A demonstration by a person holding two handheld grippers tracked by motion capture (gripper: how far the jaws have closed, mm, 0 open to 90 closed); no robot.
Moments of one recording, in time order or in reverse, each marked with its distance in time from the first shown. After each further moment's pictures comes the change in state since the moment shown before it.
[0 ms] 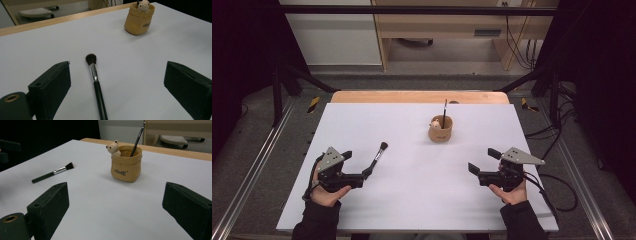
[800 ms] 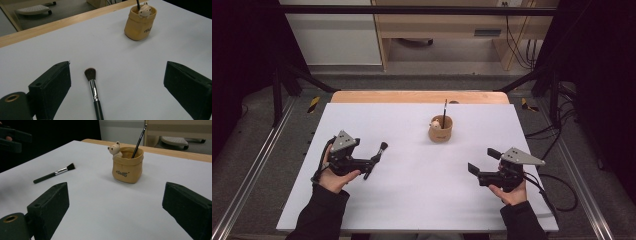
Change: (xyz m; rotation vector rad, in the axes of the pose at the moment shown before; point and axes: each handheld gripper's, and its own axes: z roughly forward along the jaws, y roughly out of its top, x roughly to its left) left arm -0.002 0.043 0.026 0.063 -0.002 0.031; right arm 0.002 0.001 -0.001 -0.002 0.005 -0.008
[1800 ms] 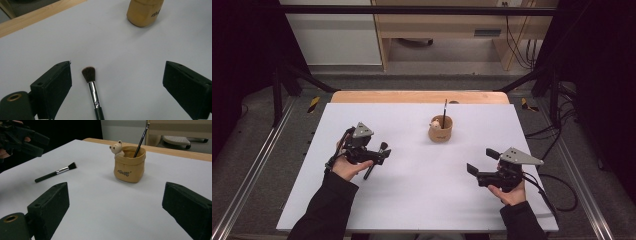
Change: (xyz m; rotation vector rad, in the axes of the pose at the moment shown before) left arm 0.001 0.018 0.043 0.184 0.000 0.054; right arm 0.001 0.000 0.003 0.002 0.009 0.000
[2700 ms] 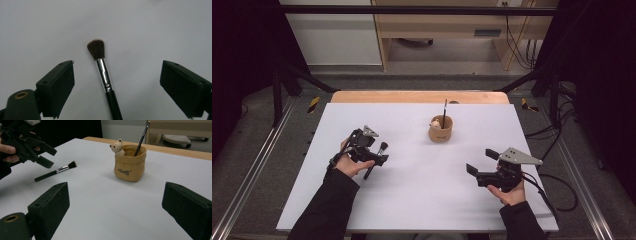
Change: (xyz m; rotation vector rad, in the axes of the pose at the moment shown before) left arm 0.013 -0.012 0.033 0.213 0.021 0.005; right arm 0.001 -0.001 0.001 0.010 0.001 0.001
